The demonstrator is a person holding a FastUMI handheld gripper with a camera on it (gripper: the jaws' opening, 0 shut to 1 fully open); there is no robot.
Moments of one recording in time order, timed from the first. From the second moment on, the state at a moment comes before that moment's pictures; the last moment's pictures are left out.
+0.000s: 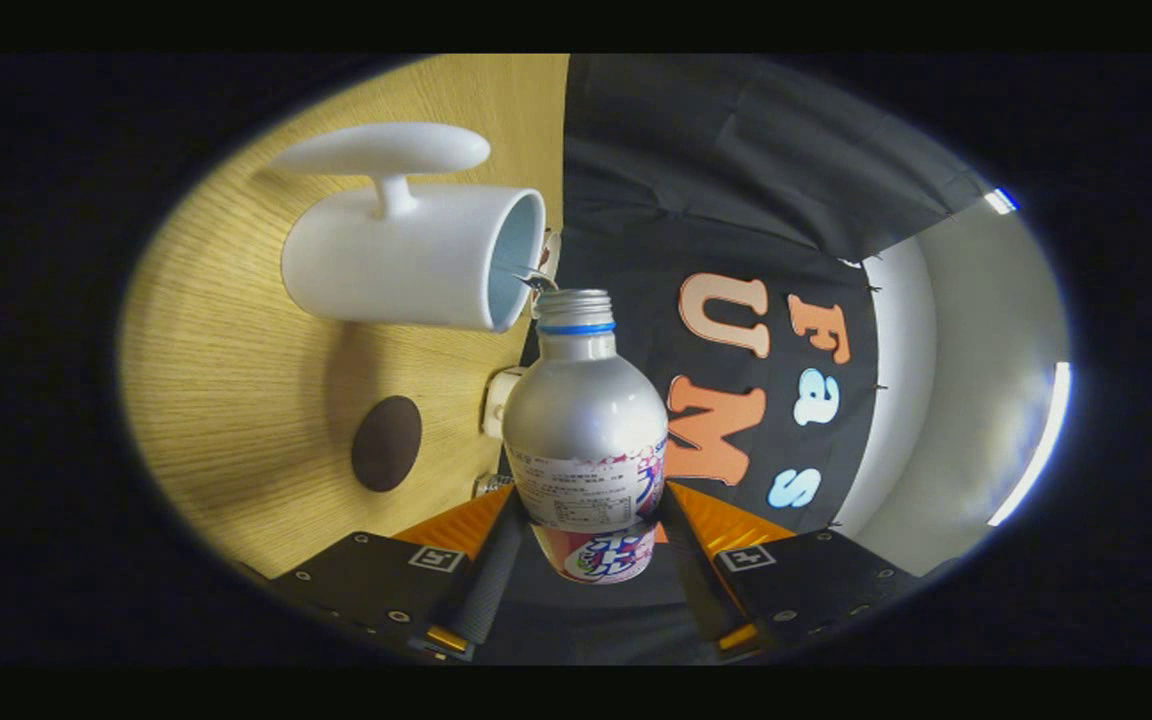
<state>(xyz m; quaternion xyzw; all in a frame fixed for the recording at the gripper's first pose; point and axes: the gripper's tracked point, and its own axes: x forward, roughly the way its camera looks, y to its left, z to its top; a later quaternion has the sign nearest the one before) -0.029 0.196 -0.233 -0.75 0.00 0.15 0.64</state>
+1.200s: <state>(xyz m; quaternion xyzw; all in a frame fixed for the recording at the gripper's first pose) -0.012 0.194 -0.223 -0.77 -0.02 0.14 0.62</state>
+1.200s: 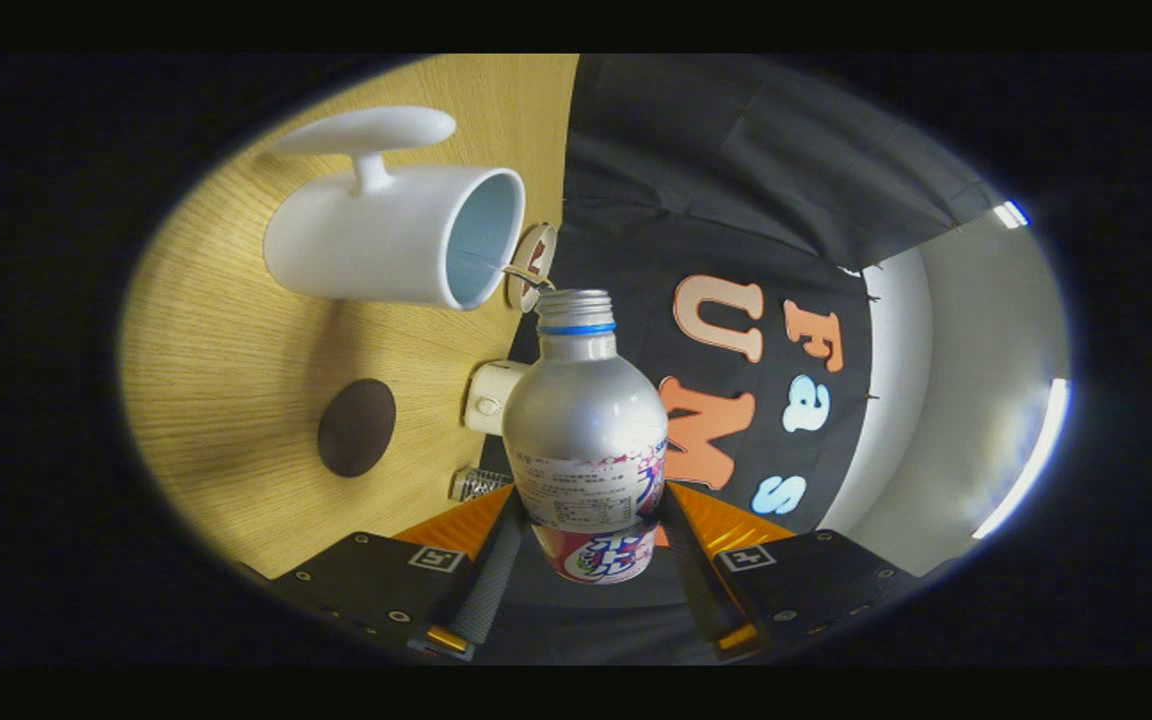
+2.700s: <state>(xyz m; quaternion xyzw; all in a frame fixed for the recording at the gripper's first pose) -0.003 0.207 -0.210 -0.80 -0.04 0.16 0.57</state>
